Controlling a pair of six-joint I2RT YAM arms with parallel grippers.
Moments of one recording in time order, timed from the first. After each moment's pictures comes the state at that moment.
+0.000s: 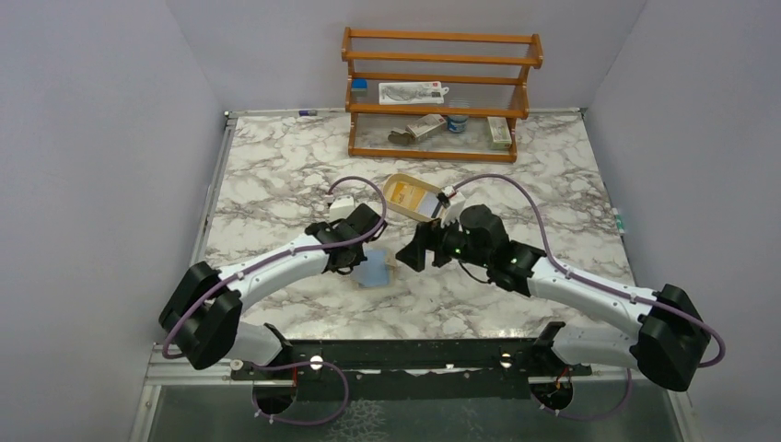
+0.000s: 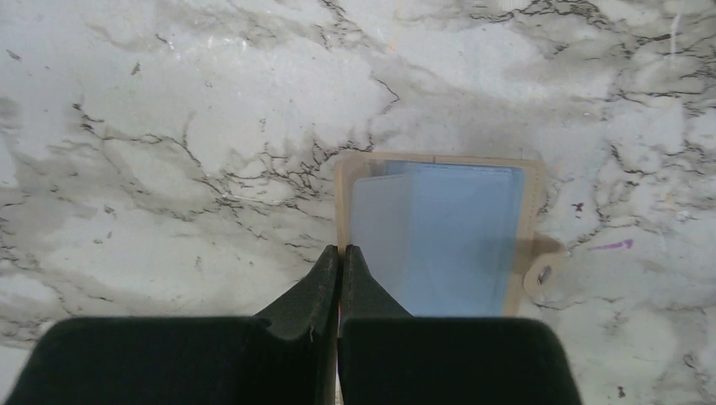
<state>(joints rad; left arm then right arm) -0.78 1.41 0.89 -0.67 -0.46 -0.85 0.84 1.16 0.69 0.02 -0.10 0.51</state>
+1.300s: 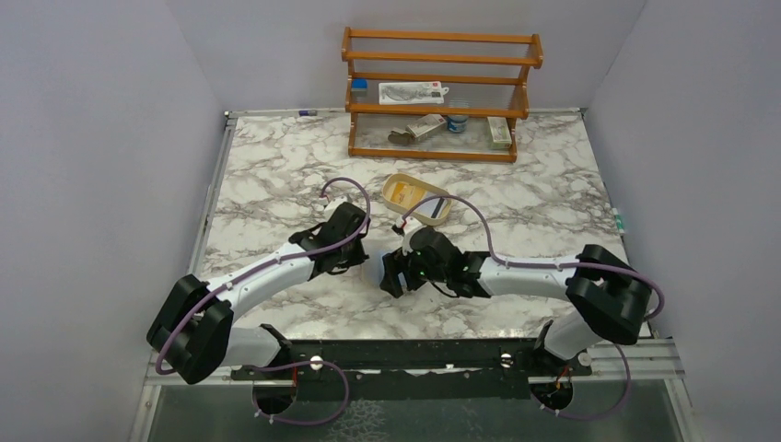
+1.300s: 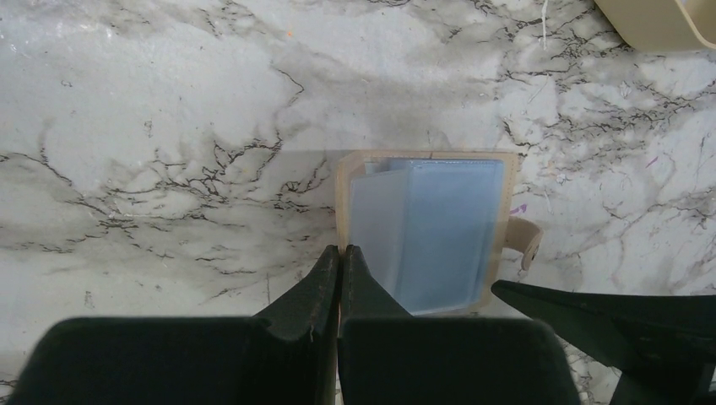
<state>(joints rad) -0.68 1.28 0.72 -0.38 -0.19 -0.83 1.01 1.50 0.71 0.14 -0.03 0.42</state>
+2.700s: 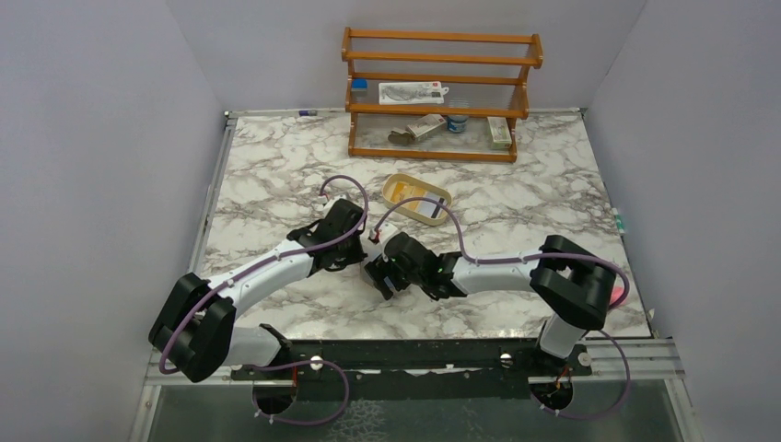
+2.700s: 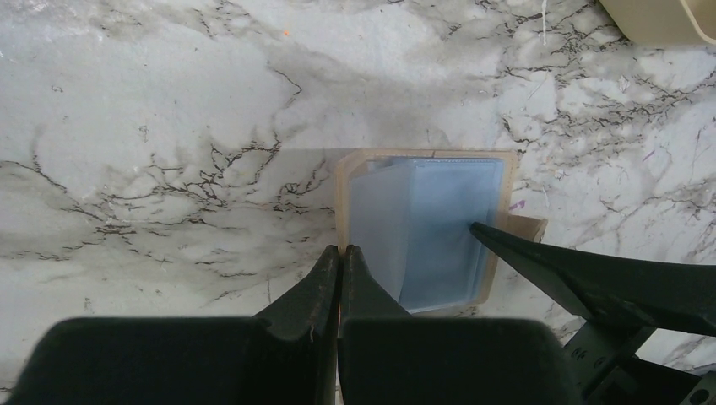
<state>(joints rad) -0.64 1.30 0.73 -0.38 -0.12 -0.80 1.09 1.71 0.86 0.10 0.16 0.20</state>
